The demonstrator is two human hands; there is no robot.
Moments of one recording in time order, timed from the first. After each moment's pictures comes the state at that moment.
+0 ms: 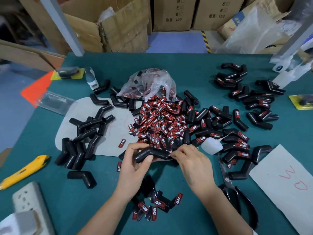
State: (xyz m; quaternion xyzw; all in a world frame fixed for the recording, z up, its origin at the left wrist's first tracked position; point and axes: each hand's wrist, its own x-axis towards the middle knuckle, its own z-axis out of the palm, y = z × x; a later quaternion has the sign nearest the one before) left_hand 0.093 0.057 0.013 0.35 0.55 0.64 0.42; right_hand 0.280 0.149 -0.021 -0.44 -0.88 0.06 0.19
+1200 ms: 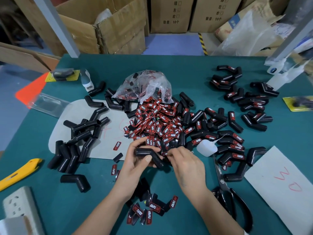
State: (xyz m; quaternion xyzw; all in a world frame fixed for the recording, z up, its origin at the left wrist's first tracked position) left_hand 0.092 0.071 -0.006 0.37 0.49 0.61 0.50; right_hand 0.272 0.143 -0.014 -0.48 -0.84 0.08 0.23
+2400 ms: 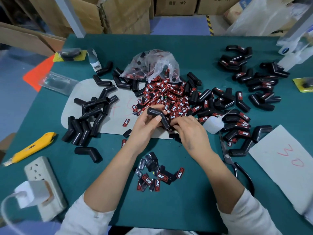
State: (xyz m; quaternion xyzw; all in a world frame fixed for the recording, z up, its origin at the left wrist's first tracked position) left_hand 0.079 0.116 -0.012 0.34 0.47 0.61 0.54; right_hand 0.263 0.165 0.004 -0.42 -0.87 0.17 0.20
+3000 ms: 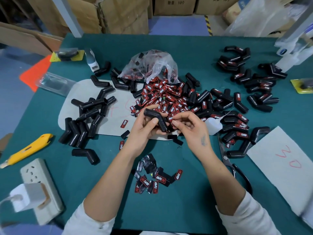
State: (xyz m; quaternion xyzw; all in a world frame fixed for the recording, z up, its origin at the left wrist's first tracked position) left_hand 0.080 0.111 -0.011 0.34 0.44 0.62 0.56; right_hand 0.262 0.164 0.017 -0.41 -0.59 0.57 0.40
